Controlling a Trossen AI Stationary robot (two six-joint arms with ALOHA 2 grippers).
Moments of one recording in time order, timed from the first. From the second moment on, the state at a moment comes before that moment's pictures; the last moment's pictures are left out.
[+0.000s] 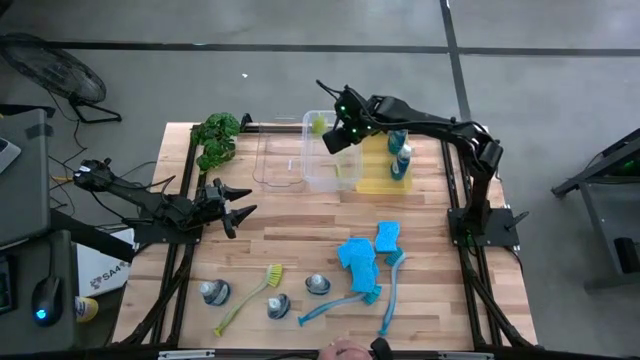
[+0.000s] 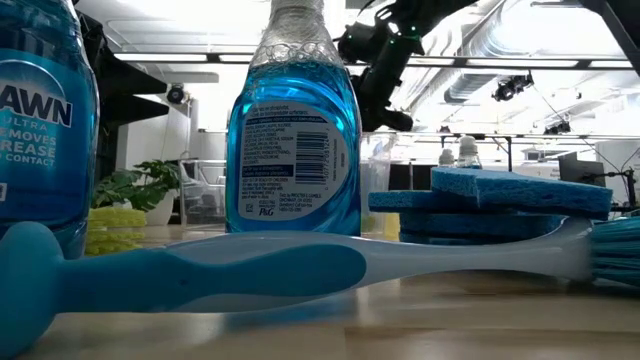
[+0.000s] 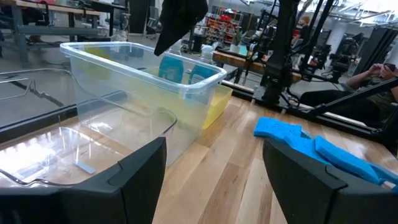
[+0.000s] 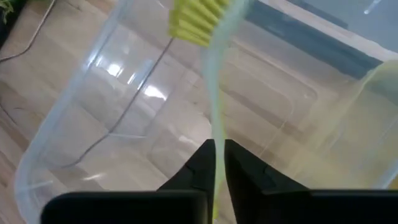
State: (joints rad) left arm -0.39 0.27 0.02 0.21 -0.77 -0.27; right arm -0.53 1.89 1.69 -0.82 -0.07 0.52
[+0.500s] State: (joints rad) left arm -0.39 0.27 0.02 0.21 -0.77 -0.27; right arm -0.51 1.84 1.69 -0.78 -0.13 0.48
